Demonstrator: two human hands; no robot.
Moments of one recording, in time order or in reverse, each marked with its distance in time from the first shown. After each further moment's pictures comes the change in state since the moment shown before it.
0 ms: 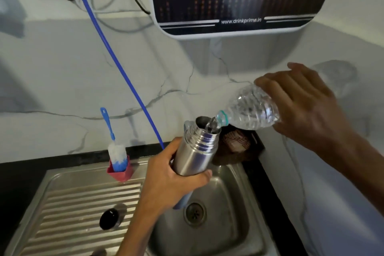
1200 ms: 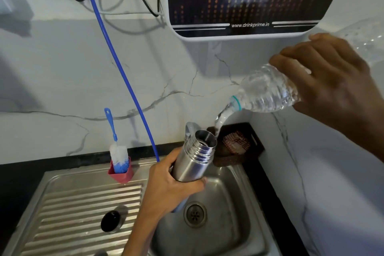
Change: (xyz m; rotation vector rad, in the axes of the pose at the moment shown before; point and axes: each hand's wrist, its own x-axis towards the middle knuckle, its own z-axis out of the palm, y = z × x) left_hand -0.006 -0.047 -0.008 -0.021 -0.046 -0.066; right_hand 0.038 0.019 -0.032 -0.216 0.057 -0.146
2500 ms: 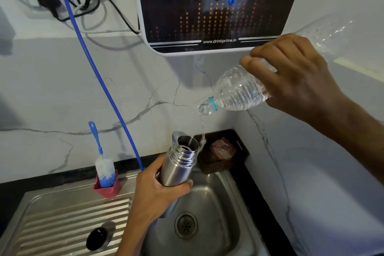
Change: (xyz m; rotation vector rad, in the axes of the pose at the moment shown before) left_hand -0.001 0.016 0.008 0.010 0.038 0.031; right_hand 0.011 0.014 -0.016 -0.044 0.021 -0.027
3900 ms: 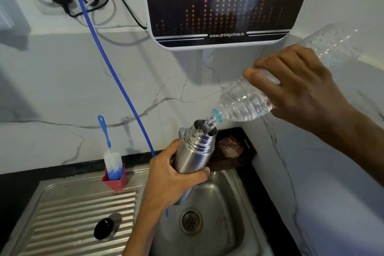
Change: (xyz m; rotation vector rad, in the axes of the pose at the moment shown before) left_hand 0.004 0.035 0.012 -0.017 0.042 0.038; right_hand -0.022 -0.014 0.011 0.028 -0.002 -0.014
